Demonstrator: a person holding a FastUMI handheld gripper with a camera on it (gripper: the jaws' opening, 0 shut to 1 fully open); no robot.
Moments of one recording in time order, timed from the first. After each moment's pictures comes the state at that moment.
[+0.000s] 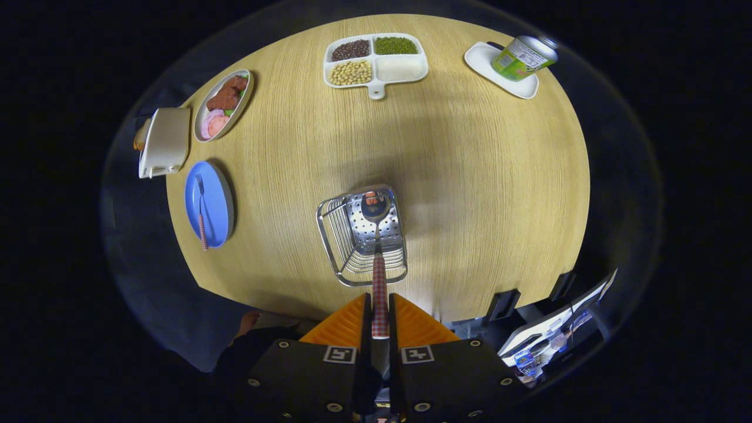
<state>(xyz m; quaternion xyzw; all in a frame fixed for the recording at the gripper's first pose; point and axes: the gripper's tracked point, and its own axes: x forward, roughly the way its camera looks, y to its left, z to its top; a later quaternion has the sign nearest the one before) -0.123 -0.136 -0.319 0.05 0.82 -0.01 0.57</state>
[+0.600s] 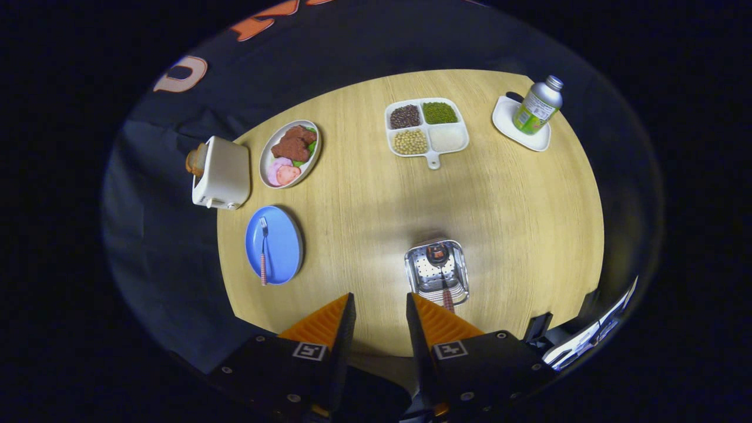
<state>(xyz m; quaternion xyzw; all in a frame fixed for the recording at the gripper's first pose) -0.076 -0.050 -0.276 0.10 0.71 0.05 0.69</state>
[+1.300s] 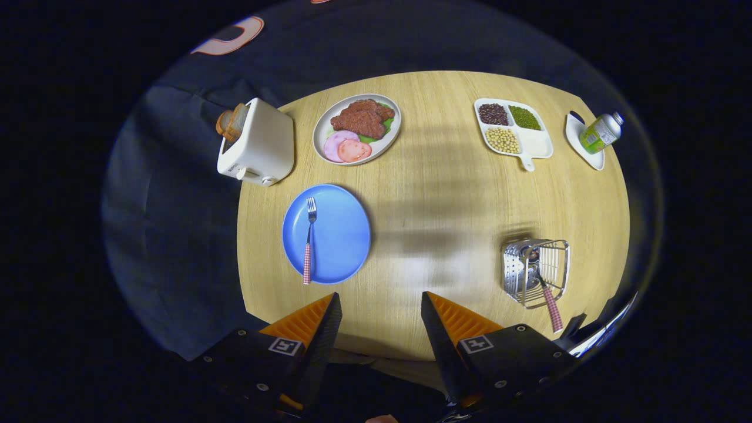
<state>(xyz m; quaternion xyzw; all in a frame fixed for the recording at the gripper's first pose) -0.086 0.100 -0.301 0.07 0.72 0.09 0.68</state>
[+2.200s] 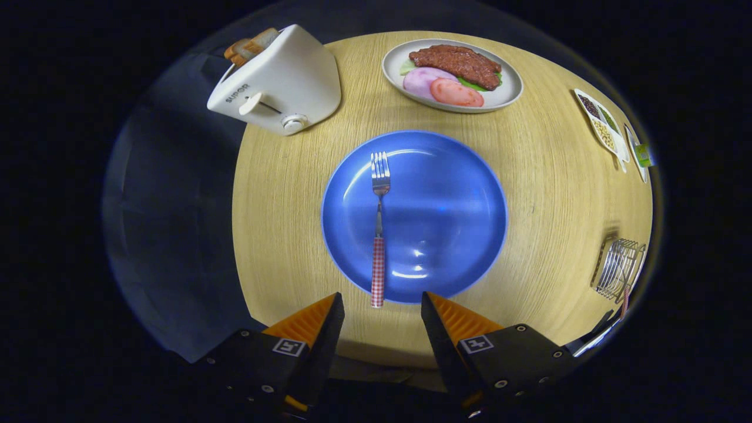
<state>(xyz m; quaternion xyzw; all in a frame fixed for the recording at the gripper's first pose) -0.120 0.259 -0.399 0.03 0.78 0.11 0.62</state>
